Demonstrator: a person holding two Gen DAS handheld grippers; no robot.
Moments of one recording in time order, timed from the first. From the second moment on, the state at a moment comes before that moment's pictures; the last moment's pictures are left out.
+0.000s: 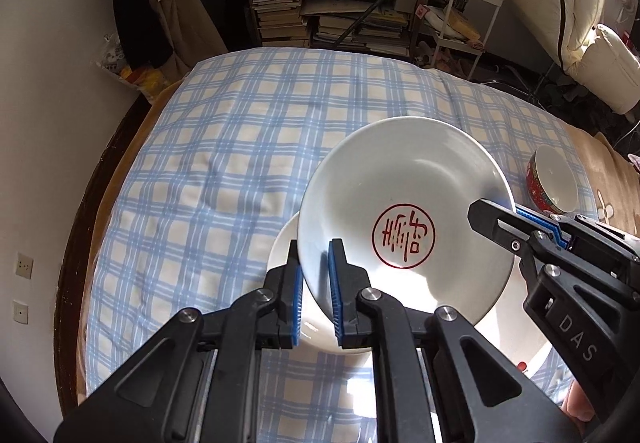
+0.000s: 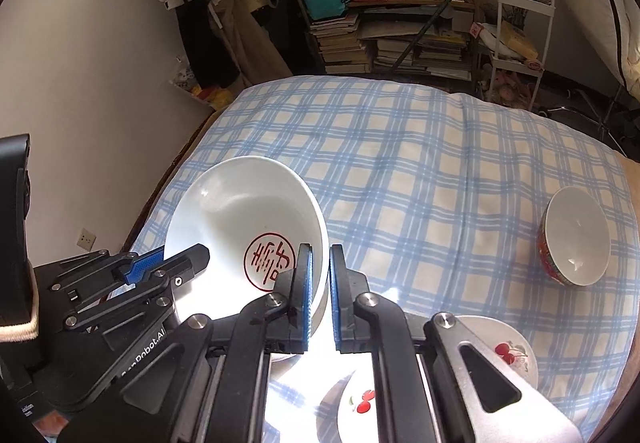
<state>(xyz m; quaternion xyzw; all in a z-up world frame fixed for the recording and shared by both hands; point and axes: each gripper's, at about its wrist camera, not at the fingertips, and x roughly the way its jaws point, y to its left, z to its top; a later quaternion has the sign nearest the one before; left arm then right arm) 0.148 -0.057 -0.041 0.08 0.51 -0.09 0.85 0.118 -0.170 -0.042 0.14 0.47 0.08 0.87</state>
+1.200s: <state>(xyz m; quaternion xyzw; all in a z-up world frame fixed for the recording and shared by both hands) 0.154 -0.034 -0.109 0.07 0.56 -0.10 0.82 0.133 -0.137 -0.097 0.10 0.52 0.06 0.84</state>
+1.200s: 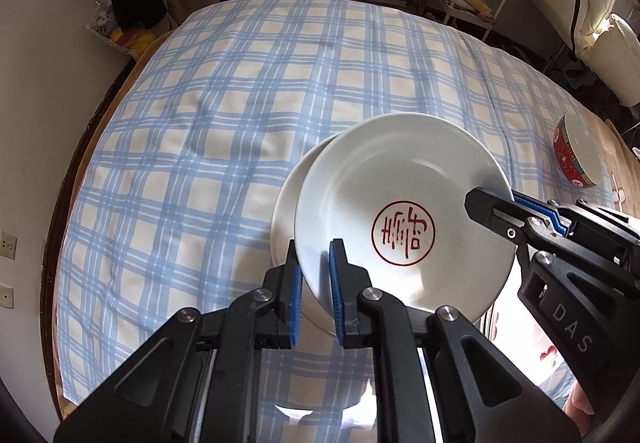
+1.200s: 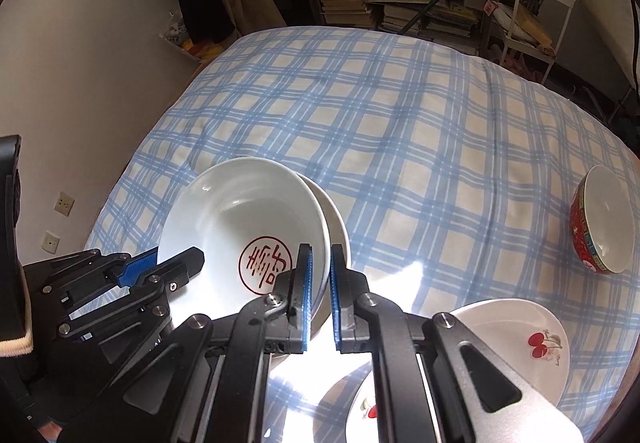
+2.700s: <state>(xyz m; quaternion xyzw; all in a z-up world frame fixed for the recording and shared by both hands) 0.162 -0.033 -0.125 0.07 0.58 -0.09 0.81 0.146 -0.142 -0.118 0.12 0.56 0.07 0.81</state>
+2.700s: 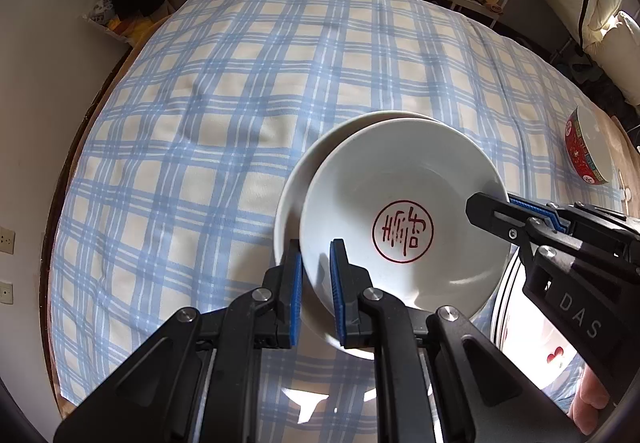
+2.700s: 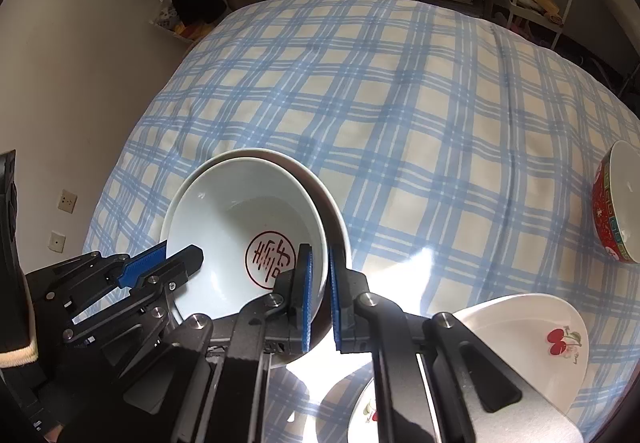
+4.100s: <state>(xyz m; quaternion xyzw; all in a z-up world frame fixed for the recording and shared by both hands) 0.148 -0.035 -0.088 0.07 0.53 -0.09 0.84 0.128 -0.178 -0.077 0.15 0.53 0.06 0.83</state>
